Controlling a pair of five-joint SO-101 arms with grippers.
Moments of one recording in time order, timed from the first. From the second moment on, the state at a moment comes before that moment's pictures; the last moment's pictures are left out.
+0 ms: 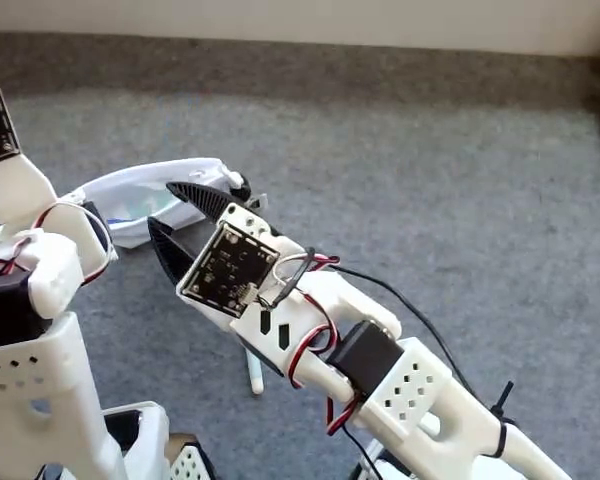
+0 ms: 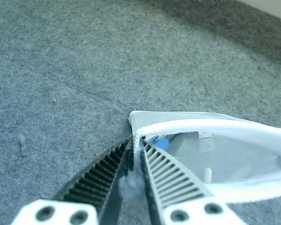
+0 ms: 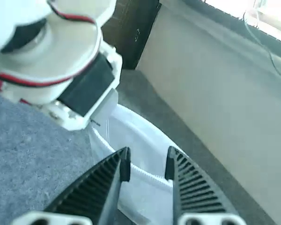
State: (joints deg) left arm -20.6 -43.4 14.3 86.0 17.4; right arm -54.7 -47.5 37.9 24.3 23.5
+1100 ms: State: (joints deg) left arm -20.7 -43.4 14.3 86.0 17.4; right arm -54.8 -48.2 42.9 54.8 -3.6
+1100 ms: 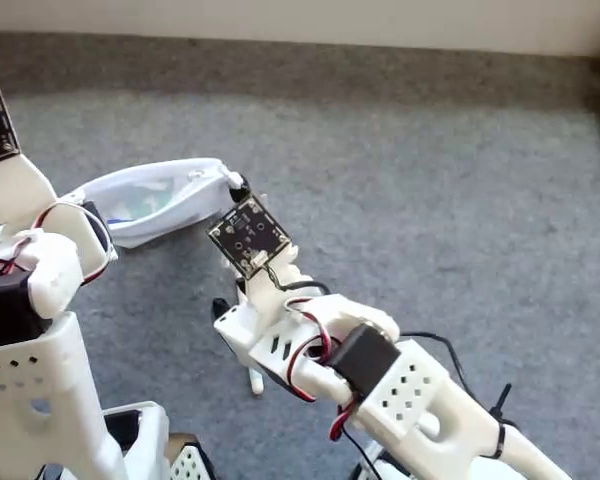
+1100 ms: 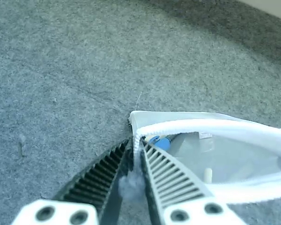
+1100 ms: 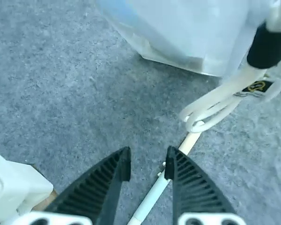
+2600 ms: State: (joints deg) left arm -25.0 -43.4 14.4 85.5 18.8; right arm -47.0 8.5 26.8 46.9 -8.6
